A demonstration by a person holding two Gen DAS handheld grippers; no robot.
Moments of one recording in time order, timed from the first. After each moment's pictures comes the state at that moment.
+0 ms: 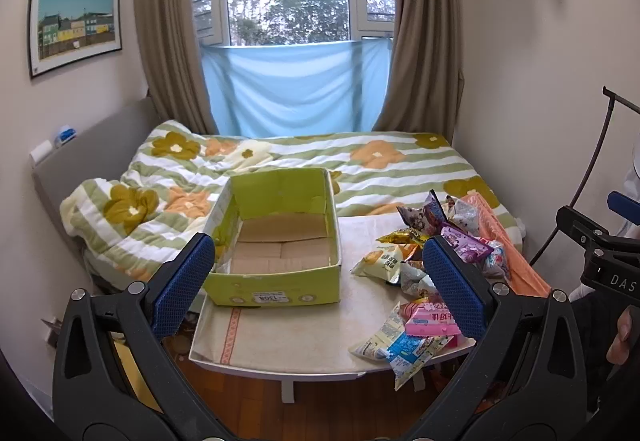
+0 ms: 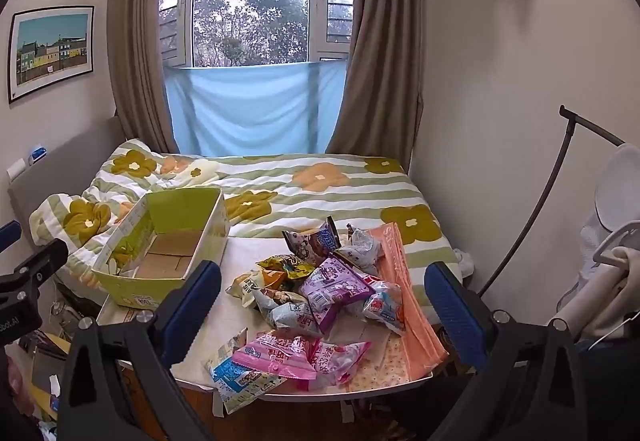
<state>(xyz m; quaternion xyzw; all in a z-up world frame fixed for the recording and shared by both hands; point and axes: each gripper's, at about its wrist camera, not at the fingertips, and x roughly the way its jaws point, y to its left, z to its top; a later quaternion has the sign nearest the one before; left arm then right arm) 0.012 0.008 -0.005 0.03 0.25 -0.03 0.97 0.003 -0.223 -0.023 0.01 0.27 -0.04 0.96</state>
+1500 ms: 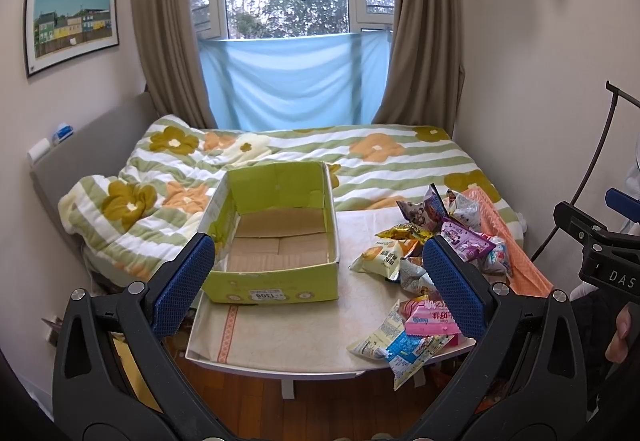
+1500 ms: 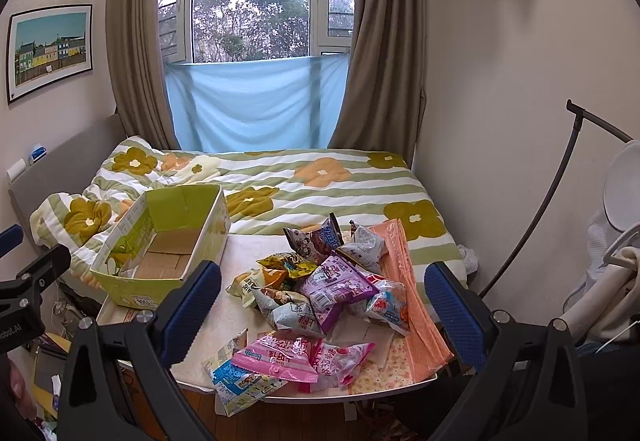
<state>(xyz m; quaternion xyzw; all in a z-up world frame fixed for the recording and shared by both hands) 0.021 0.004 -0.012 0.03 0.26 -0.03 0.96 0.007 -0.224 -0.026 0.01 0.27 -0.04 0.96</state>
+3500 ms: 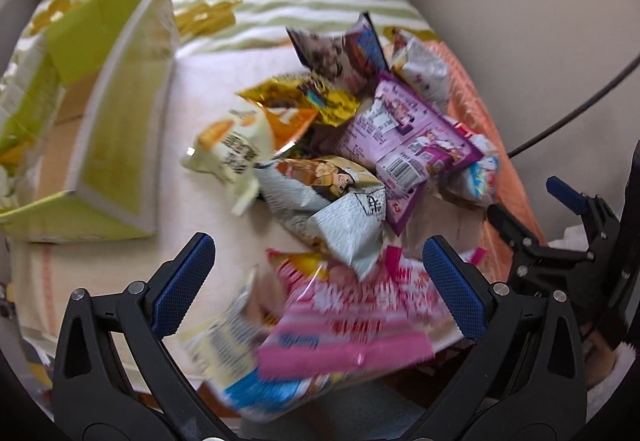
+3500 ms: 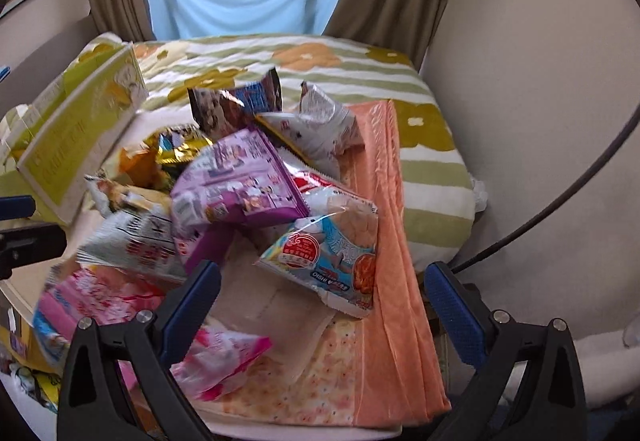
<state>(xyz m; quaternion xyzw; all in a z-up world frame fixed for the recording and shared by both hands) 0.205 -0.147 -0.225 -0.01 0.54 -0.15 0.83 0.148 -0.340 -0.229 -0.04 0.45 -0.01 0.89</state>
